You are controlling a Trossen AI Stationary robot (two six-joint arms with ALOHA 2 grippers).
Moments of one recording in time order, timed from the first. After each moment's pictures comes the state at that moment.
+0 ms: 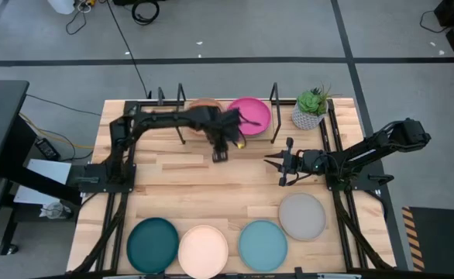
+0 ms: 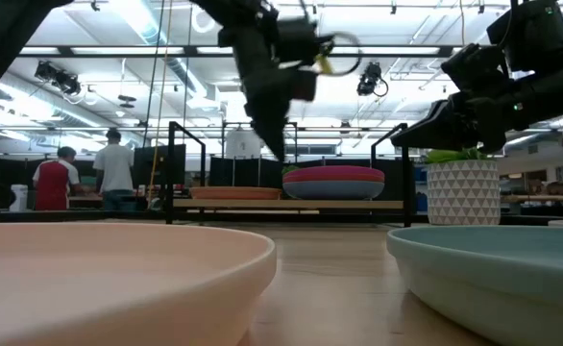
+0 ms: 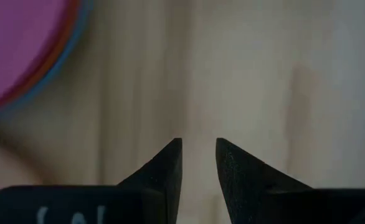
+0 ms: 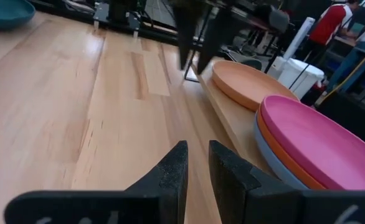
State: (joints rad) left arm 0.24 2.00 1.69 -0.92 0.11 0.19; right arm 0.08 1.18 0.12 0.84 0.38 -0.25
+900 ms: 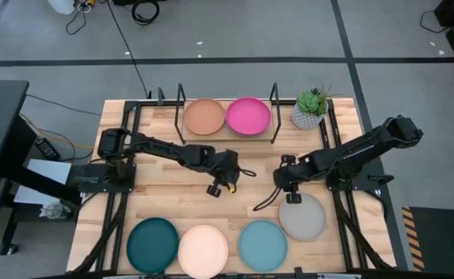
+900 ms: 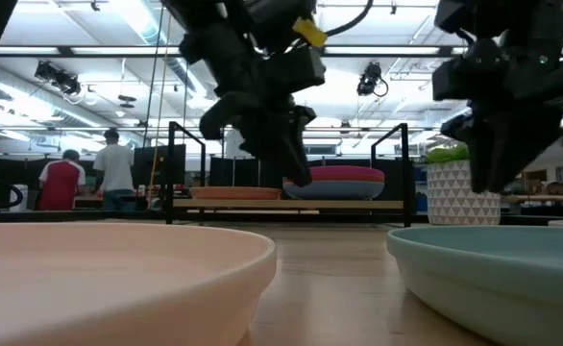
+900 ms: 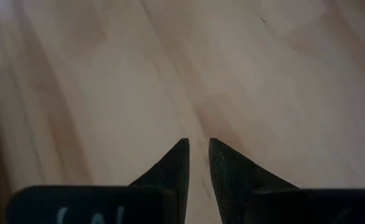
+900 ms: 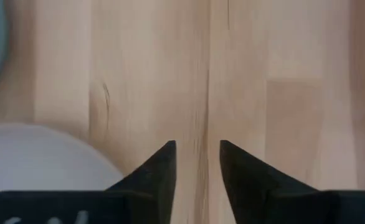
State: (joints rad) left arm -0.02 1.88 1.25 -0.31 0.02 0.48; right arm 0.24 1.29 0.69 -0.63 0.10 0.22
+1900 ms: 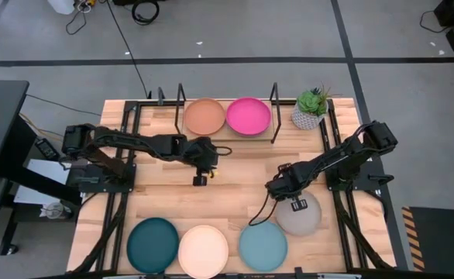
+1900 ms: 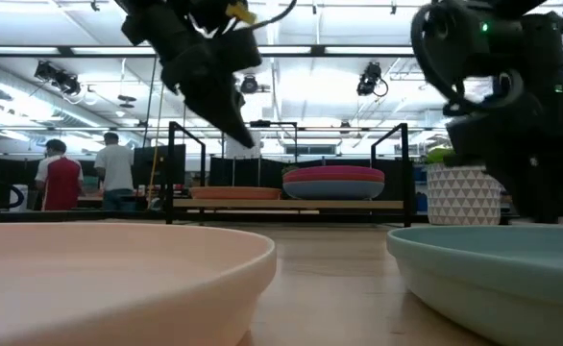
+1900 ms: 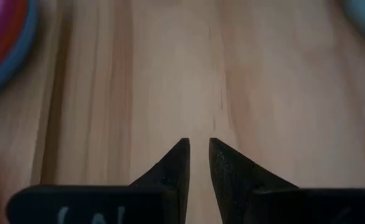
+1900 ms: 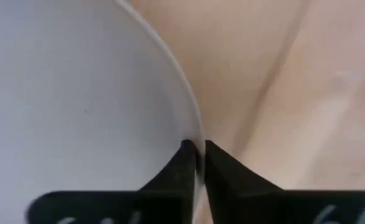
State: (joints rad) left arm 0.04 1.54 0.99 -0.31 -0.01 0.14; right arm 0.28 1.59 0.81 -0.82 0.07 0.04
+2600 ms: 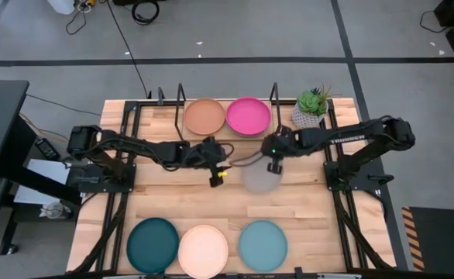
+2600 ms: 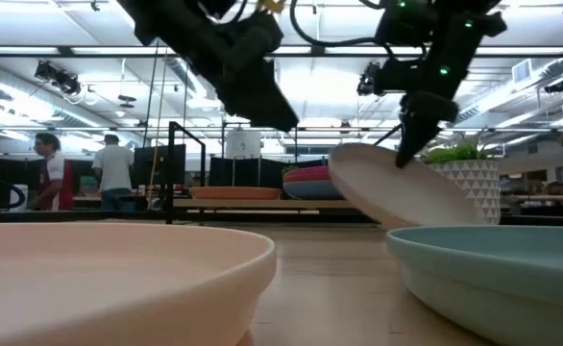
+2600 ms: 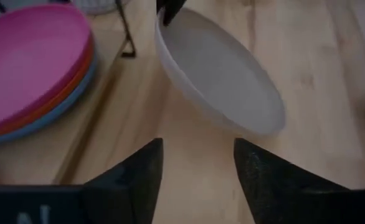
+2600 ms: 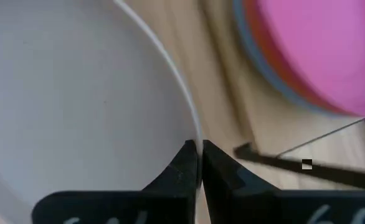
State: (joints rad) left arm -0.01 1.60 0.99 -0.02 -0.21 -0.09; right arm -0.09 1.37 0.89 -0.65 0.33 0.11
